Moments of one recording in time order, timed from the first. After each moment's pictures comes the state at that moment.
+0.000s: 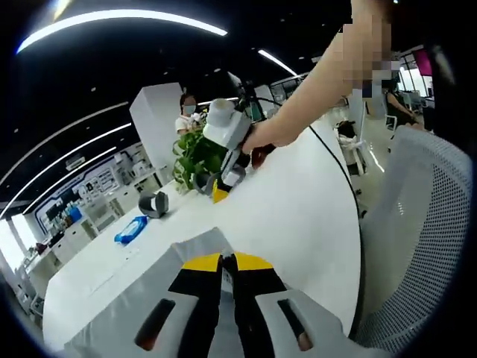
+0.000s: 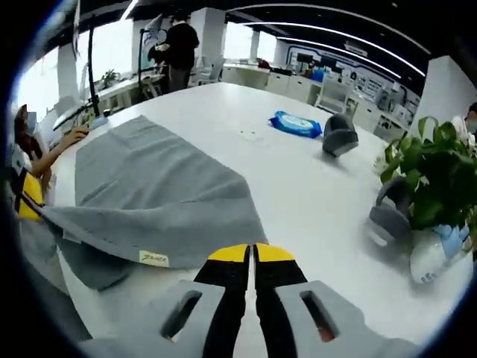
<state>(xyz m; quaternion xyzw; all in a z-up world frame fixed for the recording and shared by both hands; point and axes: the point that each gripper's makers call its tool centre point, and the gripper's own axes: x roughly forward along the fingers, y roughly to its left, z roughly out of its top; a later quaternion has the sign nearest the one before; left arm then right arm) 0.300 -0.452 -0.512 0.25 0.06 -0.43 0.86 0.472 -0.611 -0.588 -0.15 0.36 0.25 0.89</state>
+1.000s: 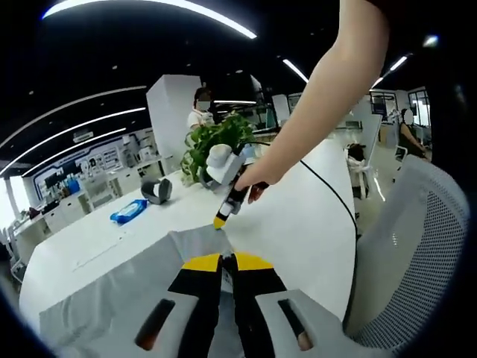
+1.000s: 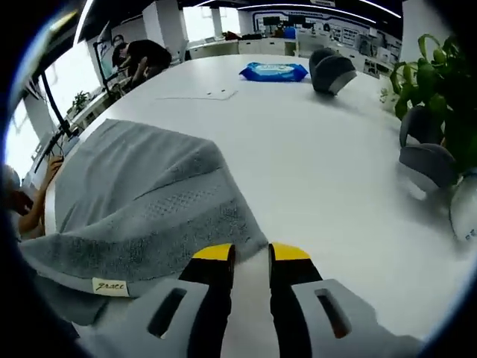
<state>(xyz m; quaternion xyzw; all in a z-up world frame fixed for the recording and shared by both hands) 0.306 -0.437 -0.520 0.17 0.10 -0.43 0.88 0.507 -0.600 -0.666 -0.07 0.43 0.21 0.87</state>
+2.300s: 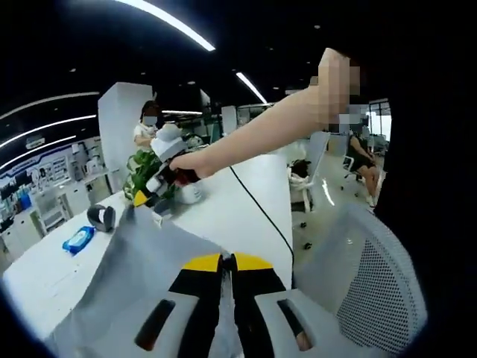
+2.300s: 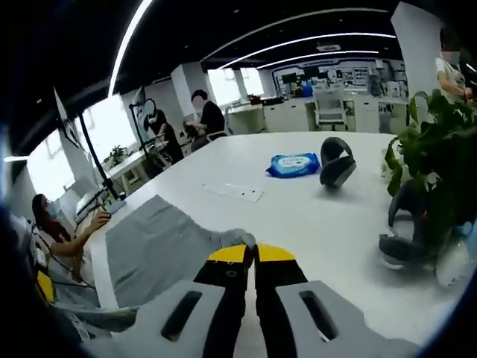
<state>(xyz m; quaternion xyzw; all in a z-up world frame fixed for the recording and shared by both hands) 0.241 -0.499 -0.444 0.16 0.08 -0.59 0.79 0.512 -0.601 -0.473 0.03 0.26 0.31 0.91</state>
